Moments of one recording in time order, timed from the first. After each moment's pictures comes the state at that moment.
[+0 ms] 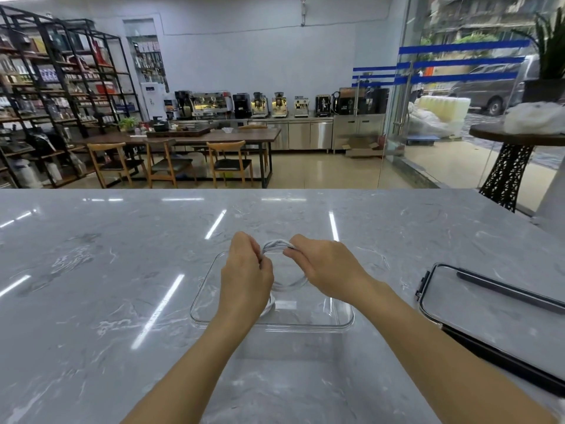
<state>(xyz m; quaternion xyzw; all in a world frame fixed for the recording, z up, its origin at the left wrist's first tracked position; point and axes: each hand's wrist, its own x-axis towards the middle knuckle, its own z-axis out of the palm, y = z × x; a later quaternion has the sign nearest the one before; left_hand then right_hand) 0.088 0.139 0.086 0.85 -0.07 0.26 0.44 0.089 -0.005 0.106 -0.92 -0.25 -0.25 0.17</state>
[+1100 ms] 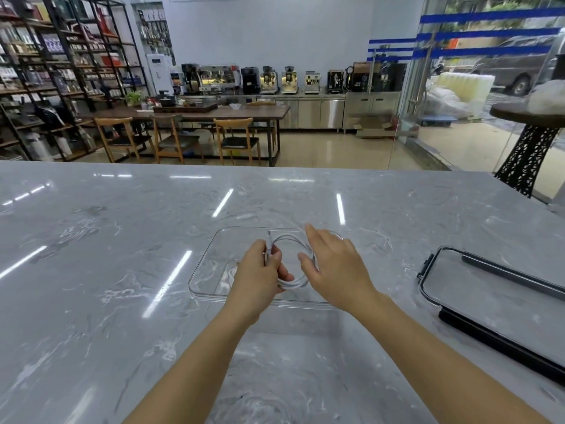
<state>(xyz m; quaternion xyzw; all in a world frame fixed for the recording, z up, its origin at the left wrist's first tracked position) 0.069 0.125 0.070 0.78 -0.02 0.02 0.63 0.076 -0.014 0.058 -0.95 -0.15 -0.23 0.16</state>
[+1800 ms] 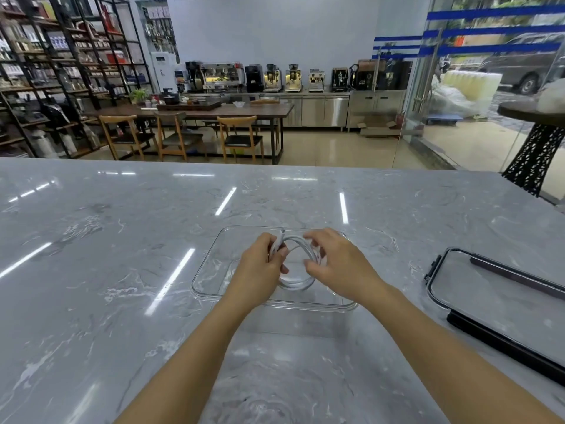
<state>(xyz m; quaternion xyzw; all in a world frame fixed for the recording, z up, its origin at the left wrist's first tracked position) 0.087 0.135 0.068 0.84 -0.09 0.03 0.53 0.088 -0.020 0.068 -0.94 -0.15 -0.10 0.30</state>
